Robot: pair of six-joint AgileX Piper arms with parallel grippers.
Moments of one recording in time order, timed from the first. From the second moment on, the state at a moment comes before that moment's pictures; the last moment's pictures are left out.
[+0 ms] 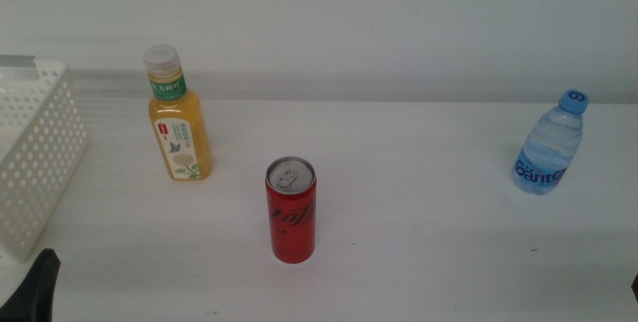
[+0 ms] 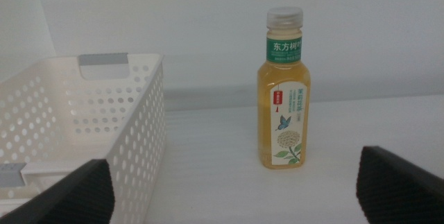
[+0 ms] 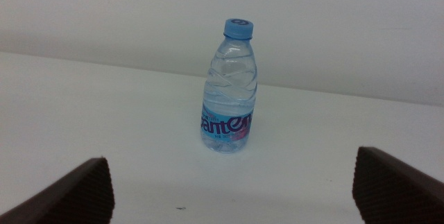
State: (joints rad) left arm -0.01 0.00 0.00 -0.01 0.17 0.01; right arm 0.03 0.00 -0.01 -0.04 0.25 -0.12
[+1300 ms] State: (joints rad) left arm -0.74 1.22 0.00 -0.12 -0.87 -0.08; right arm 0.03 0.00 -0.01 -0.04 0.25 -0.12
